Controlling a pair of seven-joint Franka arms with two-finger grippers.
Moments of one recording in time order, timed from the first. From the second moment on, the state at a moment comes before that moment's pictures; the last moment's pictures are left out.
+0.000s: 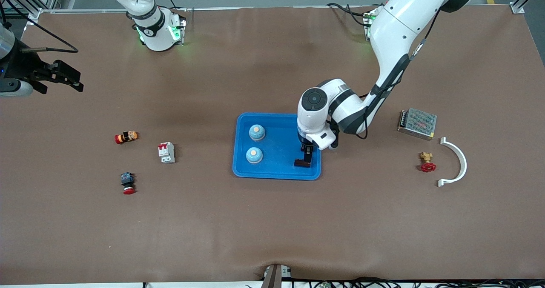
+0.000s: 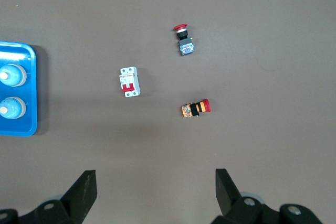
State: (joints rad) left arm -0.31 0.70 -0.39 -1.74 0.49 2.38 -2.44; right arm -0.12 -0.11 0.11 -1.73 0.03 1.60 -0.05
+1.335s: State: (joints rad) left arm -0.05 0.60 -0.39 -1.66 0.34 2.24 -1.79; right arm -0.12 -0.11 0.11 -1.69 0.03 1.60 -0.05
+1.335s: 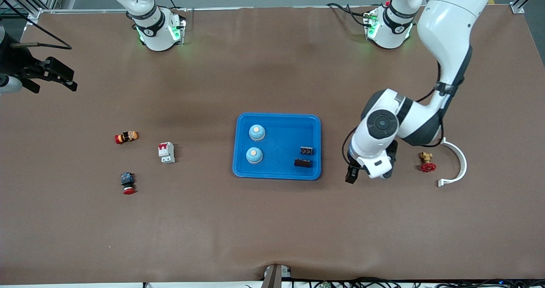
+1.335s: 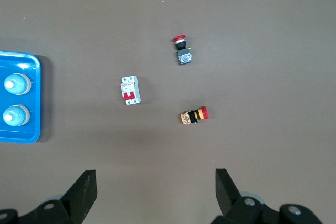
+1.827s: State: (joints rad) left arm 0.16 0.60 -0.39 -1.63 0.34 2.22 -1.38; right arm -0.12 -0.11 0.11 -1.69 0.03 1.60 -0.05
